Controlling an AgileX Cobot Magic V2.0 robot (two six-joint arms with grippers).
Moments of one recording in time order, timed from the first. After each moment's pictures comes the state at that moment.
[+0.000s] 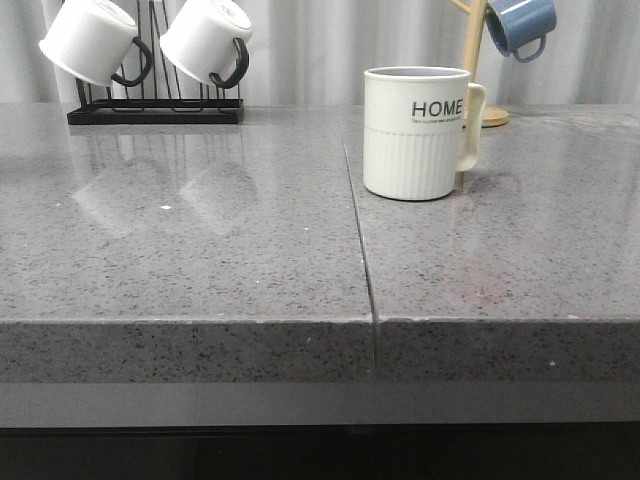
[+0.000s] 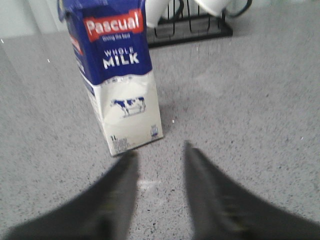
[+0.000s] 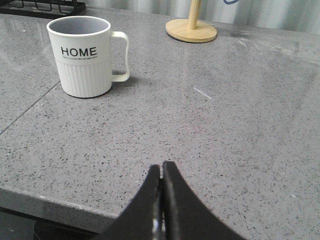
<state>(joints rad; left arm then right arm) -0.08 0.58 -0.53 0.06 0.39 0.08 0.24 0.14 -0.28 -0.13 0.45 0.10</state>
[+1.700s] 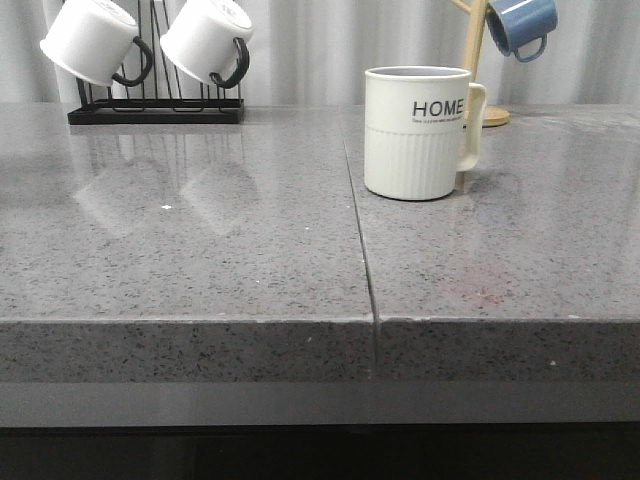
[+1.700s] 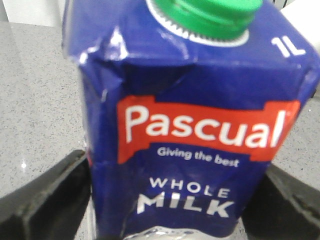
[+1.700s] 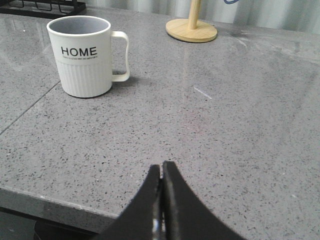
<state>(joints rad) -0.01 1.35 -0.76 -0.14 -0.23 0.08 0.24 0.14 -0.28 -0.13 0.45 0.10</state>
